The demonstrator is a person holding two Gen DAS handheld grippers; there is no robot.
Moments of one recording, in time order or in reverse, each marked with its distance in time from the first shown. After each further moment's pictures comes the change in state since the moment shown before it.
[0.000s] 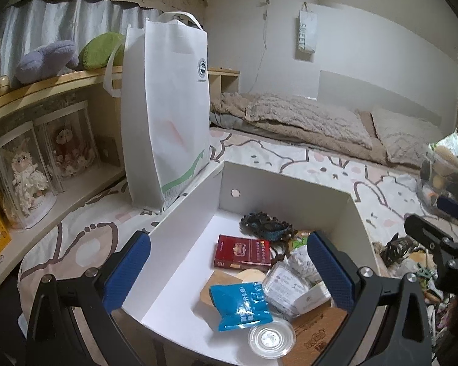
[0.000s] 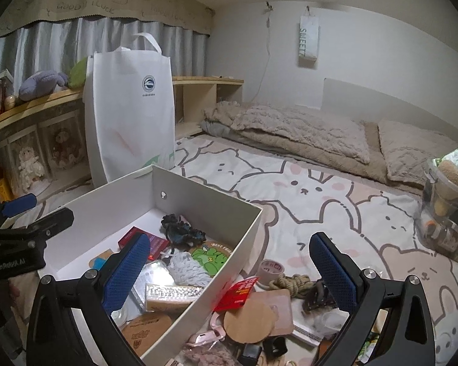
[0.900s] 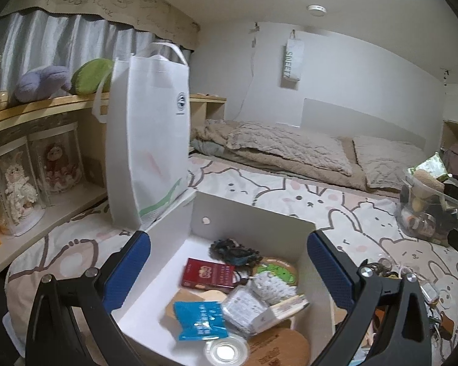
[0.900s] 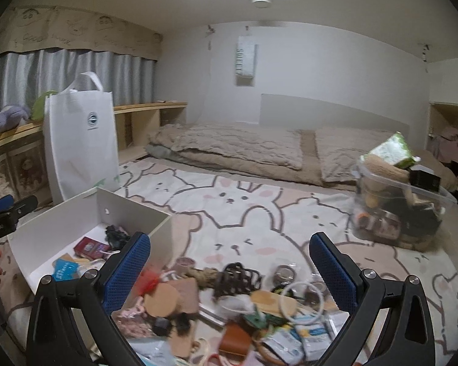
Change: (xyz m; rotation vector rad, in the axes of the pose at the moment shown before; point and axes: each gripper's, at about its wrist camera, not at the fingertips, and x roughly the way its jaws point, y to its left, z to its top) left arm -0.031 -0.039 0.012 -0.013 -0.110 -0.076; right arm -0.089 -0.099 -0.018 0.086 -0.091 -0.214
